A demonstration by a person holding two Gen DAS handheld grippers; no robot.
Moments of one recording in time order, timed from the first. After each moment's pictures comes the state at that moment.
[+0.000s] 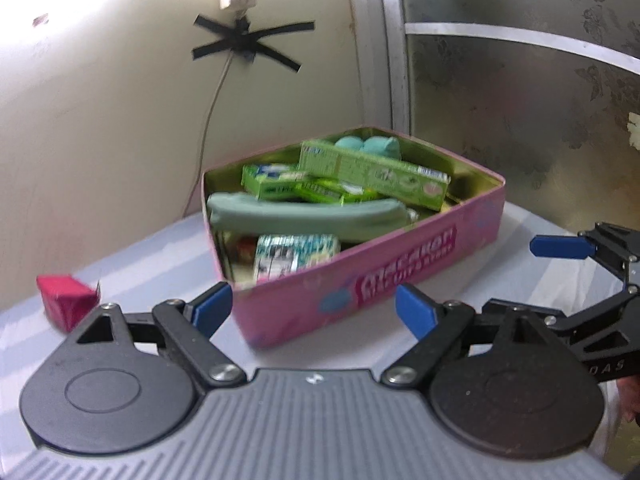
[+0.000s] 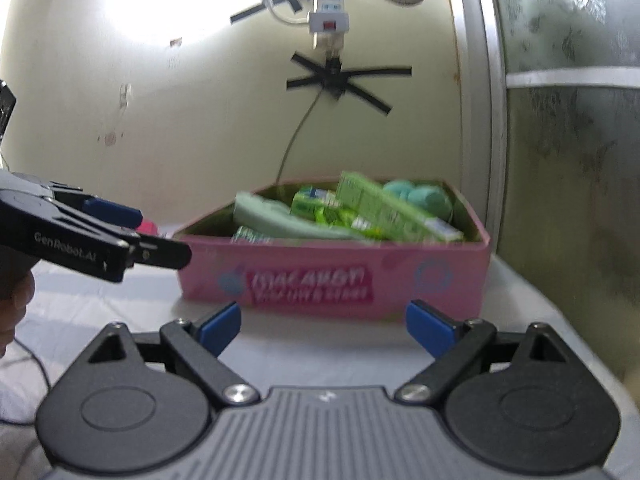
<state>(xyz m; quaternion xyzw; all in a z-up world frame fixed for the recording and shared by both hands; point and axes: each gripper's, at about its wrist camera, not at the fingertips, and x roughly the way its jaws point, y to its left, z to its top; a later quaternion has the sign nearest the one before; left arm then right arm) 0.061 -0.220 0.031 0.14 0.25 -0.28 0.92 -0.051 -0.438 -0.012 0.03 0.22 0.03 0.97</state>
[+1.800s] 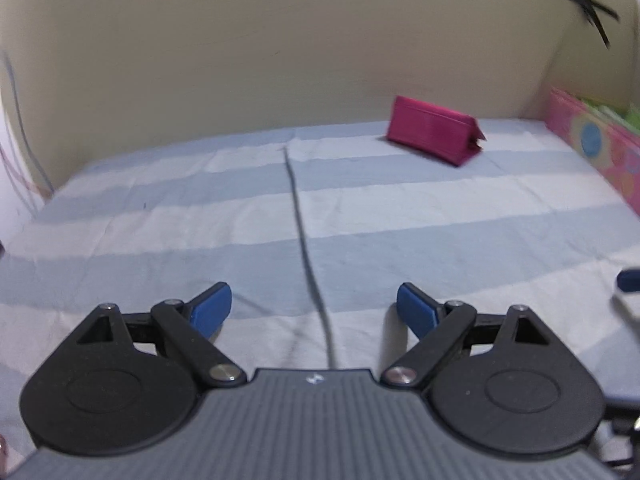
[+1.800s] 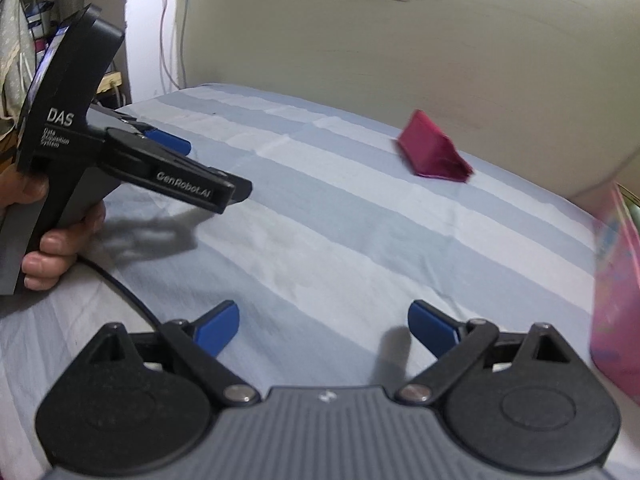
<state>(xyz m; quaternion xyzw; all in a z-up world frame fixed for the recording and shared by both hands) 0.130 0.090 -0.033 0.04 0.32 -0.02 0.94 0.037 -0.119 -0.032 -0.15 0.34 0.28 0.89</state>
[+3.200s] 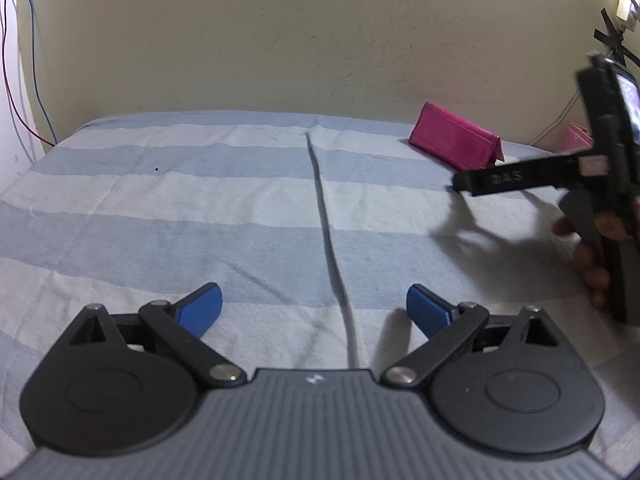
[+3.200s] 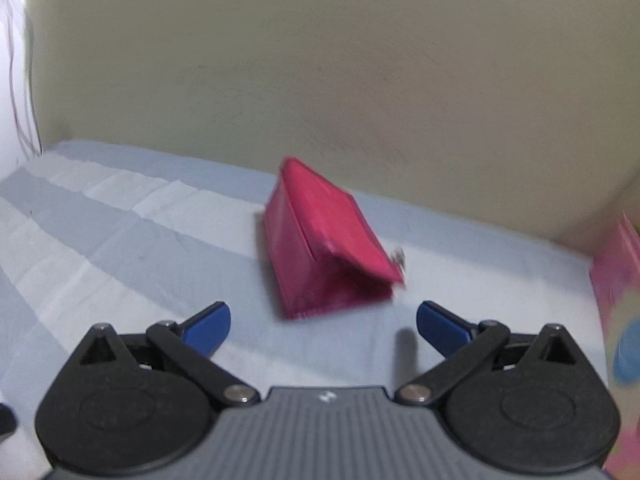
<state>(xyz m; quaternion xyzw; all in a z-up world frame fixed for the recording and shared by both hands) 0.134 0.108 -0.037 -0.02 0.34 -0.01 0.94 0.242 -0.088 -0.046 -0.13 0.33 0.15 0.92</state>
